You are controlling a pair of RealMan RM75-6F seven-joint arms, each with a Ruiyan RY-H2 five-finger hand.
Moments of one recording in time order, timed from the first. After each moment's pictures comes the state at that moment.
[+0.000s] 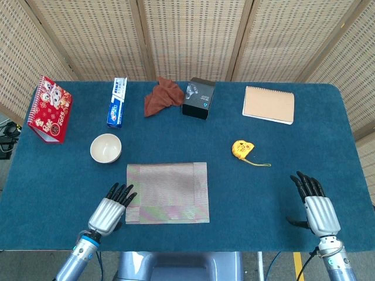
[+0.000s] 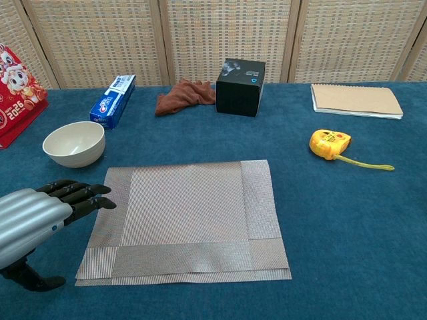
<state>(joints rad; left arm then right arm) -0.27 -1.60 0.04 -1.60 1.48 1.15 0.68 0.12 -1.23 0.03 -1.66 -1.49 1.37 -0.01</state>
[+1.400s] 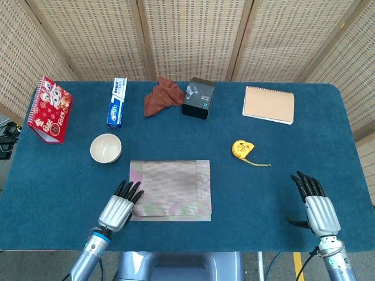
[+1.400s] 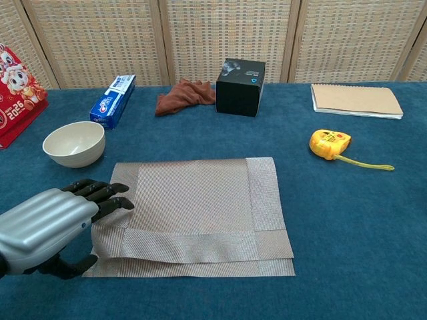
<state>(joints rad) -0.32 -1.72 0.02 -1.54 1.41 1.17 0.73 0.12 -1.22 0.03 -1.67 -1.48 1.37 0.01</state>
